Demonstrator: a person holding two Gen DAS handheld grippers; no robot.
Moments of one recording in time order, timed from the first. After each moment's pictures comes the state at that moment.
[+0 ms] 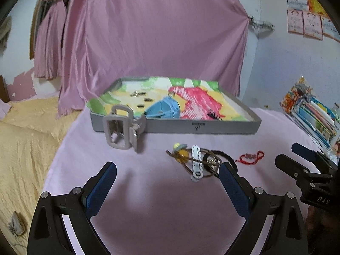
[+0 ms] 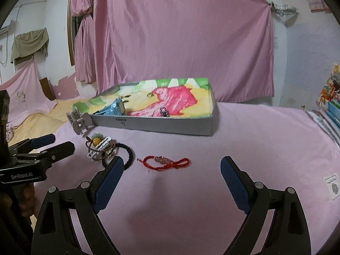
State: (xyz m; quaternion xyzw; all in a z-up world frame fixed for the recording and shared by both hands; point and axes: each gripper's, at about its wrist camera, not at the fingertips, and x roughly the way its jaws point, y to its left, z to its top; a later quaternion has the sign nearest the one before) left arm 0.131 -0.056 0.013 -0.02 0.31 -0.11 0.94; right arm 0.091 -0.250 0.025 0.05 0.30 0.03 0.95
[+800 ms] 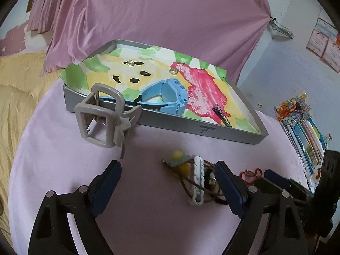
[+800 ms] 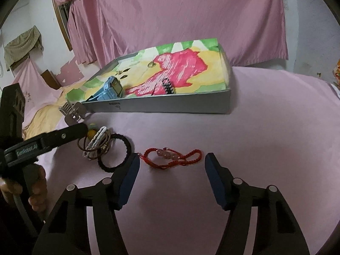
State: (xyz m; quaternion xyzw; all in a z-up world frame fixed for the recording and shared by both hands) left arm 0.202 -0.047 -0.003 -0.13 0.42 -0.14 0.89; right arm 0.141 -0.244 0.000 0.10 0.42 0.07 0.90
